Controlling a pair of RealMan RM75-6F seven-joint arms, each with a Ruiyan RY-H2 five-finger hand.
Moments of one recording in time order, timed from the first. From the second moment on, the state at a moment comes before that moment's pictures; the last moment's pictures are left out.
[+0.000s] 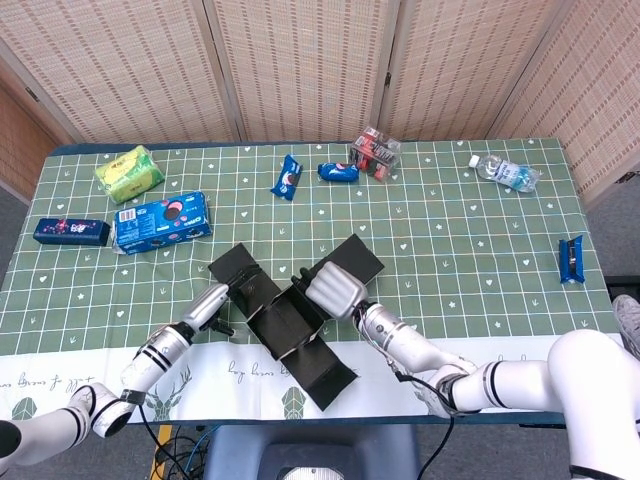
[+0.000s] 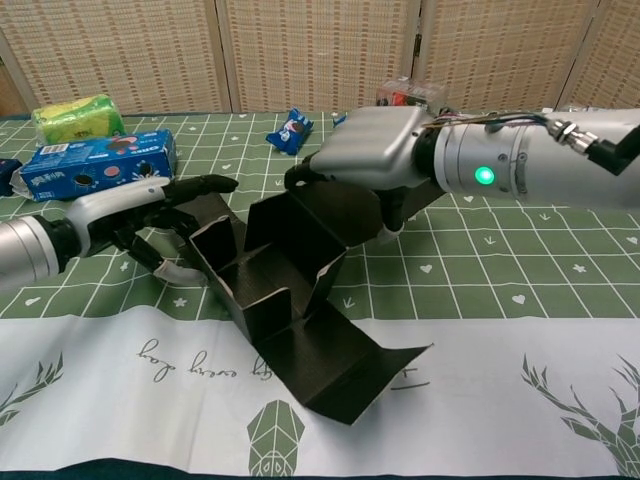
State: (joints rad) left arm -0.73 -1.65 0.00 -1.04 1.58 1.00 -0.89; right arm 1.15 -1.49 0.02 -1.55 -1.03 0.84 -0.81
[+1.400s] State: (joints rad) left arm -0.79 -1.65 0.08 -1.06 1.63 0.95 -1.33; right arm 1.15 -1.52 0.04 -1.37 -1.50 0.79 -0.56
